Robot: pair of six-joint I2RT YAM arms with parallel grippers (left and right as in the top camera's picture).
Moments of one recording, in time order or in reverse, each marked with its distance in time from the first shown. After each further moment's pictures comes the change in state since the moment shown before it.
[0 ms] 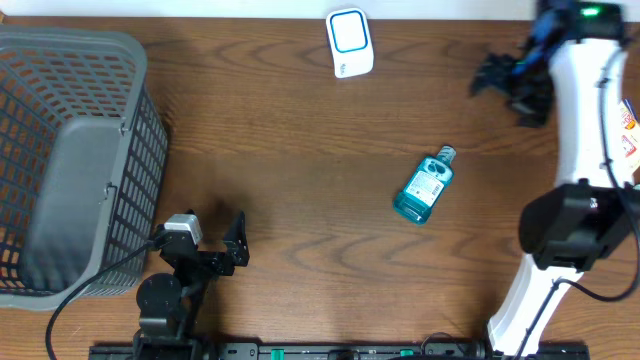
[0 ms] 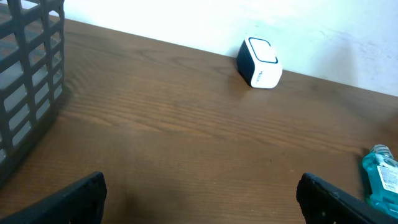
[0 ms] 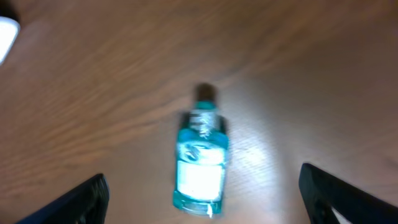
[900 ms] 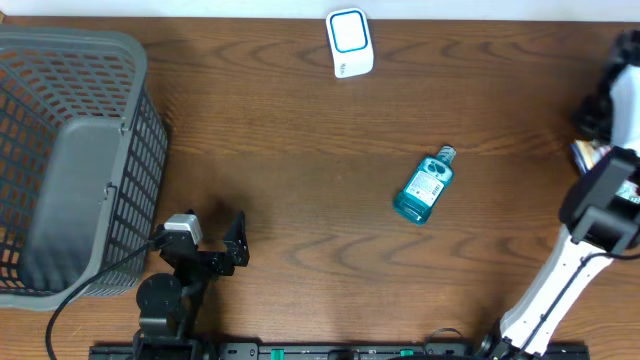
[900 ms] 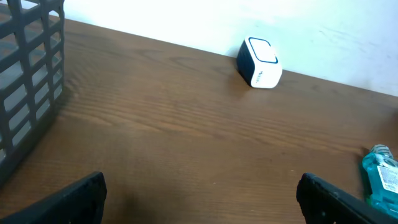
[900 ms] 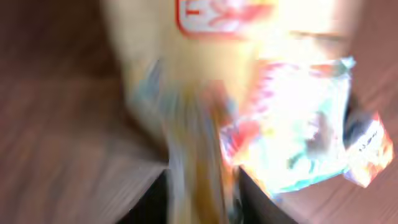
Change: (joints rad) left arm 0.000 0.000 0.000 0.000 0.000 0.000; right arm -0.417 0.261 0.003 0.227 0.467 -0.206
